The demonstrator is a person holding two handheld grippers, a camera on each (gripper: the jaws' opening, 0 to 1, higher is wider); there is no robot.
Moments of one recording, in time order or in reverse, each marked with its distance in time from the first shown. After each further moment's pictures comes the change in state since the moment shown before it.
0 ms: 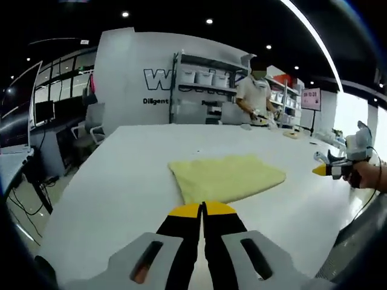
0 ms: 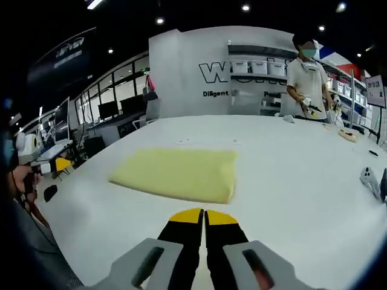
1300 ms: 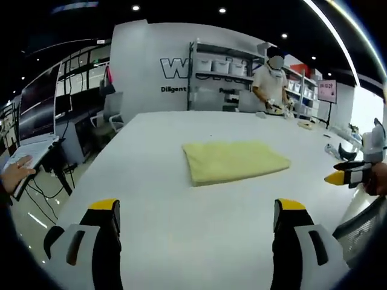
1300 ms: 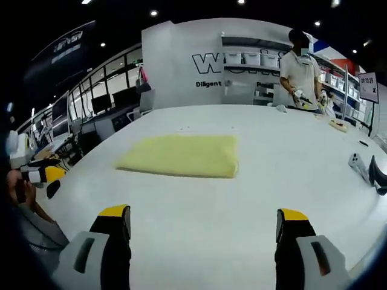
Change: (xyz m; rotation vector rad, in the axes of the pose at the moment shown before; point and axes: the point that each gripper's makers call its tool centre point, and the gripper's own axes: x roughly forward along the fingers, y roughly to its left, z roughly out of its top) left arm -0.045 -0.004 -0.024 -0.018 0.093 0.138; right arm -0.041 0.027 -0.025 0.022 0.066 -0.065
